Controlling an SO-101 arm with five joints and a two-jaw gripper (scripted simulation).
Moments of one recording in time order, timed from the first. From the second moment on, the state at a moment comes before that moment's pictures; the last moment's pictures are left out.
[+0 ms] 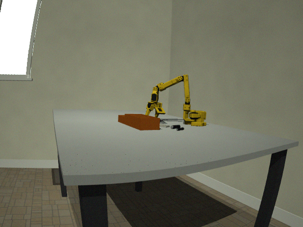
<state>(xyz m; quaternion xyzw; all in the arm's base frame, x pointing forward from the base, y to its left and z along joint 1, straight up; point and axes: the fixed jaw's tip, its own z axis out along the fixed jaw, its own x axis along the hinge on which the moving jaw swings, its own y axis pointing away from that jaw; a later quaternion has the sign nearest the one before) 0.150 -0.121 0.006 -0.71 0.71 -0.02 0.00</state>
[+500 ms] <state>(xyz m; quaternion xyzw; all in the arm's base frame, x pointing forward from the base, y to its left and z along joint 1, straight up) 0.150 -0.121 0.006 -0.71 0.71 -0.02 0.00</state>
